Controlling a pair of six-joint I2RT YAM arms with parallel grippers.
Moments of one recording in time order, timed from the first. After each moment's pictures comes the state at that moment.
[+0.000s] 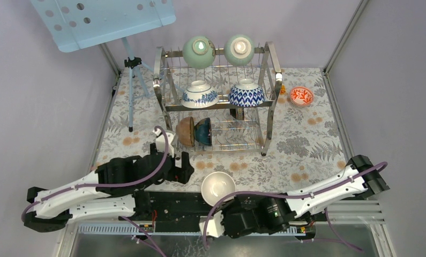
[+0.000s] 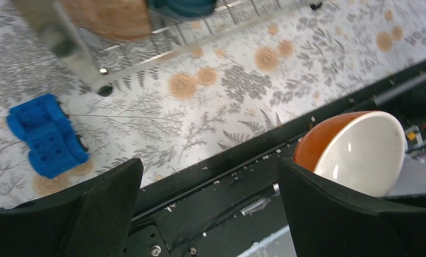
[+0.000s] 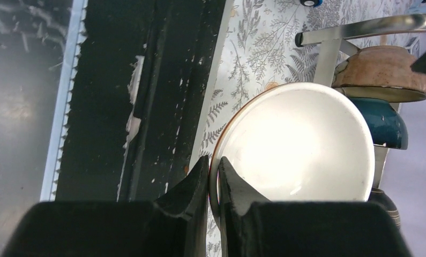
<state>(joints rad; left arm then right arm) -1.27 0.68 0.91 -1.01 -0.52 -0.80 1.87 1.22 0.88 -0.49 0.50 -0.35</state>
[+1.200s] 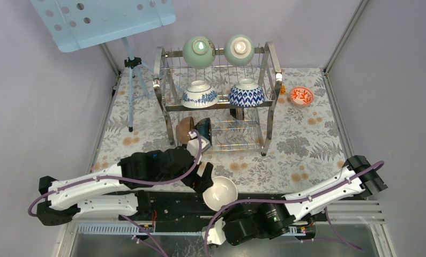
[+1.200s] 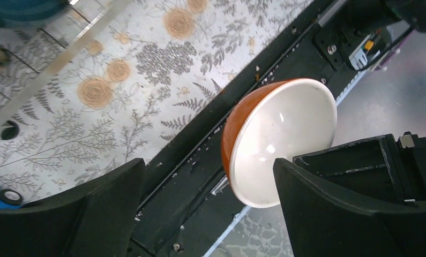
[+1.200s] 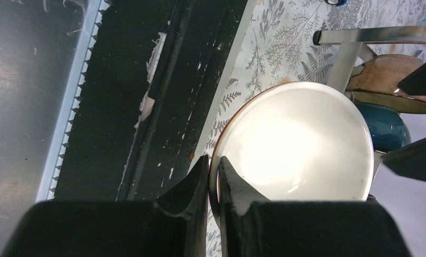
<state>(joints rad) -1.27 0.87 0.95 -0.81 -0.16 -0.55 1.94 1.24 0.88 -0.57 0.50 -0.39</state>
